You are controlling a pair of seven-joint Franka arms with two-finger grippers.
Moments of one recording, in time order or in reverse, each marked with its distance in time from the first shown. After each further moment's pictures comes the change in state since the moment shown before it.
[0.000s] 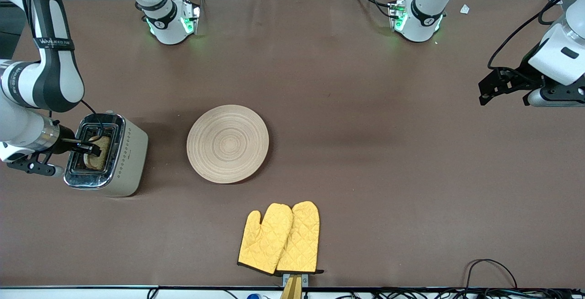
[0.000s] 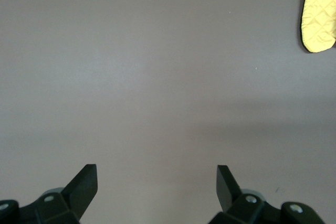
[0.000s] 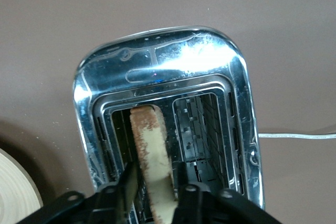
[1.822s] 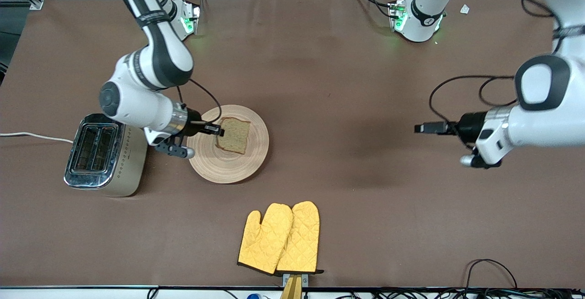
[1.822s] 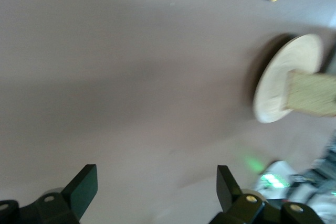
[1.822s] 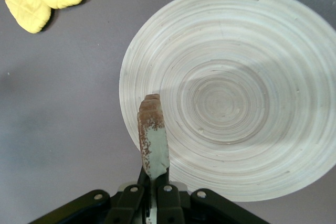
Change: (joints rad) left arm 0.074 0.380 -0.004 -0.117 -0.649 0.085 0.136; right arm 0.497 -0.014 0.029 -0.129 0.554 0.137 0.281
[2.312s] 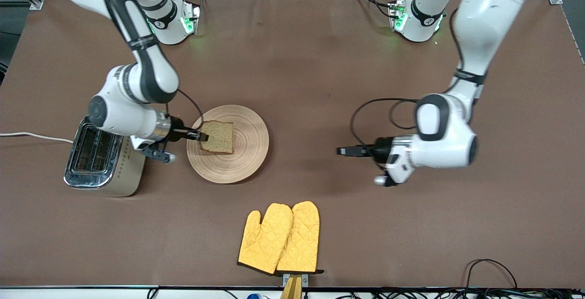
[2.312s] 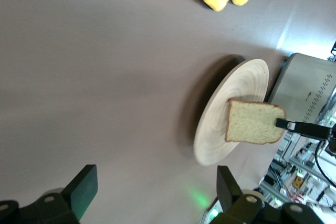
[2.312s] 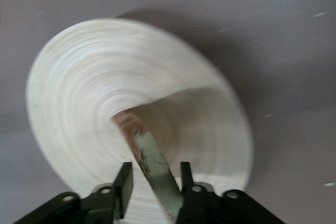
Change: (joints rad) left arm -0.305 0.208 -0.046 0.012 -0.281 0.422 -0.029; right arm -0.170 0.040 -0.027 -0.097 -0.001 -0.003 -0.174
